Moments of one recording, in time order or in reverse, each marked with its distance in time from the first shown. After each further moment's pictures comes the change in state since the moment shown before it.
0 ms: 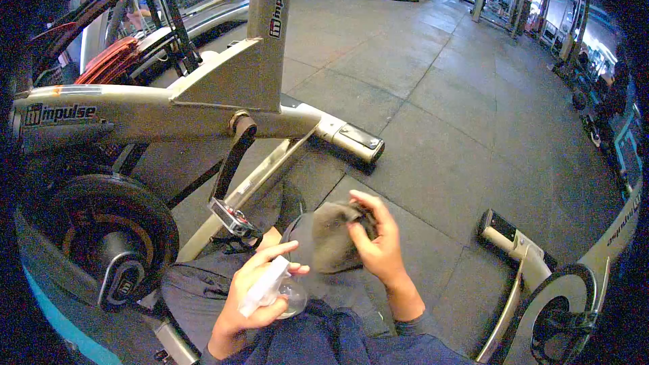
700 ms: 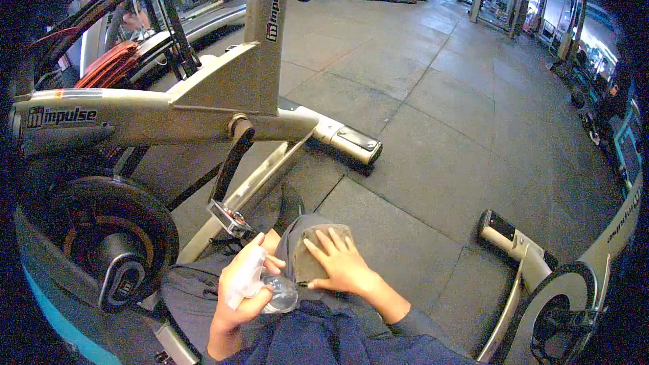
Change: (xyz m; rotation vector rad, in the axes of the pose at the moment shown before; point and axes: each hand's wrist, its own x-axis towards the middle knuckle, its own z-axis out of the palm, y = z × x) left_hand -0.008 -0.012 0.001 -0.018 0.222 -0.038; right_hand -0.039 0.058 0.018 -0.888 -0.801 -0.151
